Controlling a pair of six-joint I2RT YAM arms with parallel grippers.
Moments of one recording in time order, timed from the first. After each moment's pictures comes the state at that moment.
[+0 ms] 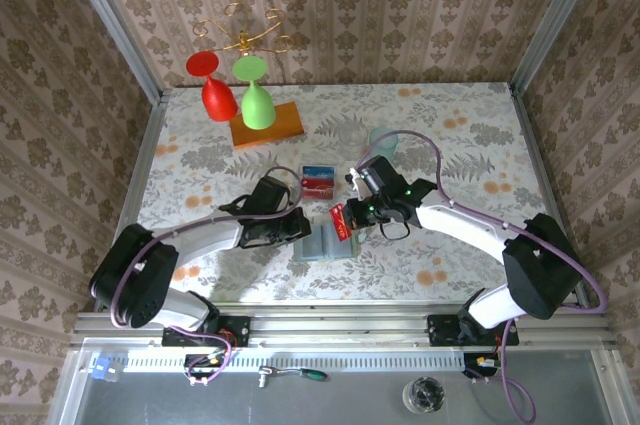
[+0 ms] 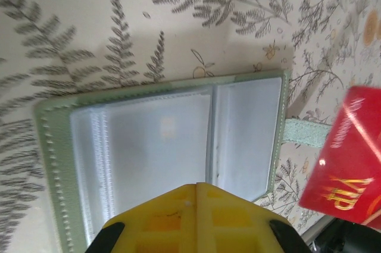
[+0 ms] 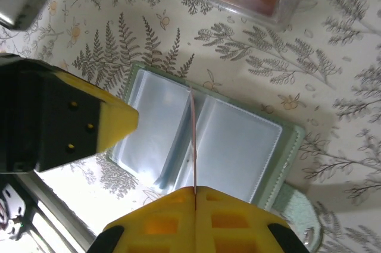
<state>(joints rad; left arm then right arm) -0.67 1.44 0.64 -0.17 0.42 -0.86 0.66 1.48 0.96 -0.45 -0.27 0.42</state>
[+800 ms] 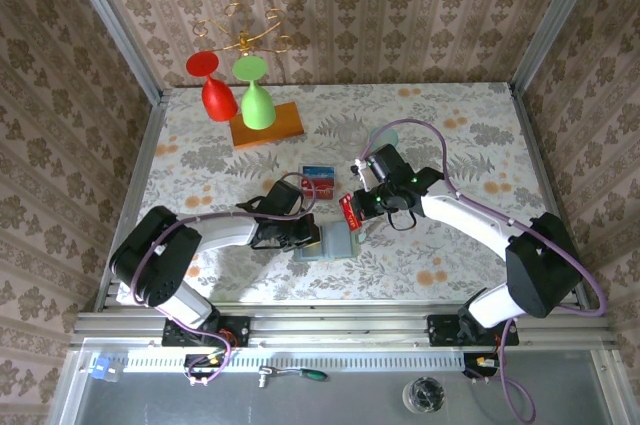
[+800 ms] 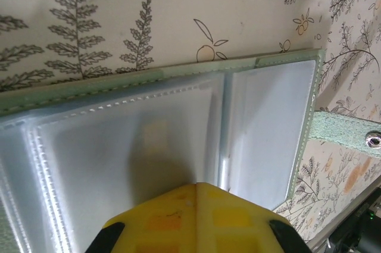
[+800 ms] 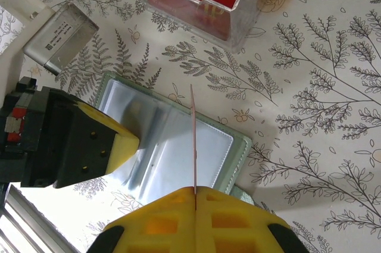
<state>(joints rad) -0.72 1.56 0.68 -0.14 0.43 -0.87 0.59 1.49 1.02 -0.54 -0.24 0.31</state>
